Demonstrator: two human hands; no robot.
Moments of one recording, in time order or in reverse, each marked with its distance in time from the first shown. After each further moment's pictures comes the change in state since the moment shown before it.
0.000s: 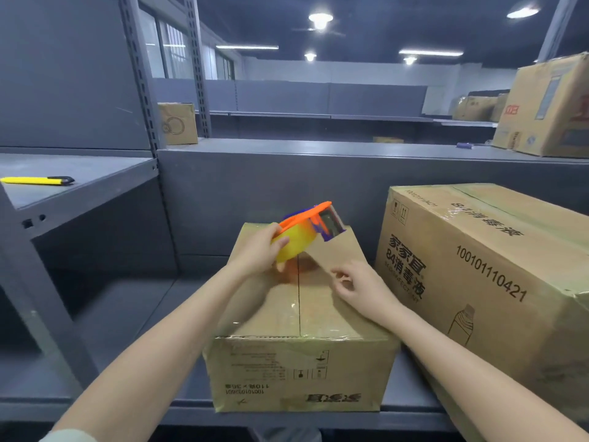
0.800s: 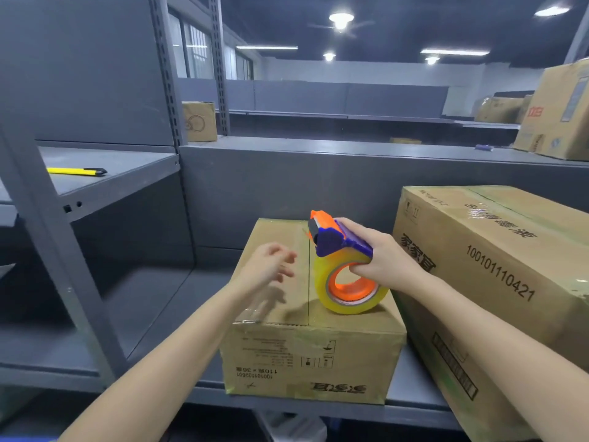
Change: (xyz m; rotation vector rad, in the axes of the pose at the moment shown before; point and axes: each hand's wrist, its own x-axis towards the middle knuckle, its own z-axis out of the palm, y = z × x) left_hand -0.070 0.020 -0.003 -0.702 -0.057 -0.304; right_hand 0.010 -0.020 -0.055 0.210 -0.054 -0.206
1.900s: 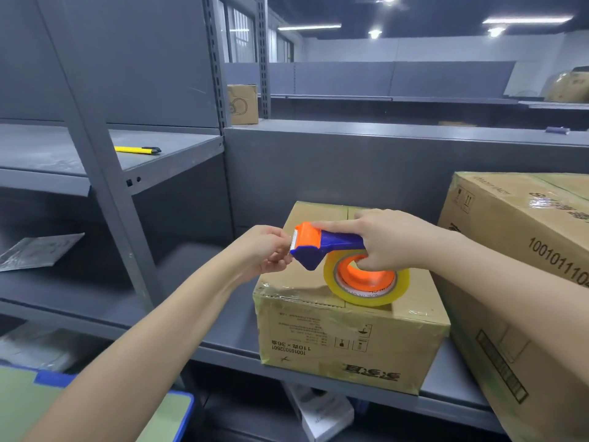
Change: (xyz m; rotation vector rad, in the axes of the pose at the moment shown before) left_hand -0.040 0.019 -0.051 0.044 0.090 -0.182; right_hand 0.031 -0.065 0.011 -0.643 -0.303 -0.285
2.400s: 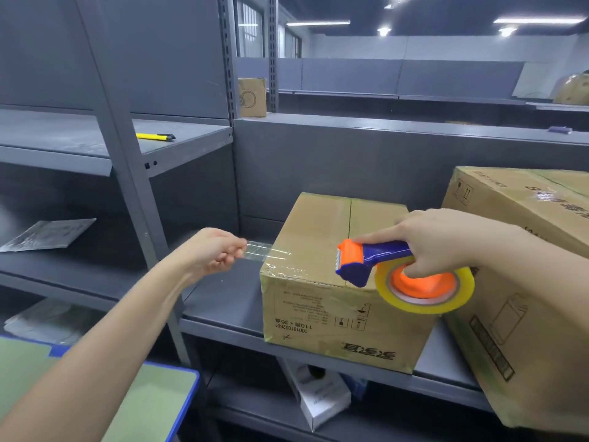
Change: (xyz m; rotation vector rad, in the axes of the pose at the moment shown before) left_hand -0.036 -0.041 -0.069 0.072 0.173 0.016; right_hand -0.060 -0.004 -0.033 -0.070 -0.195 -0.014
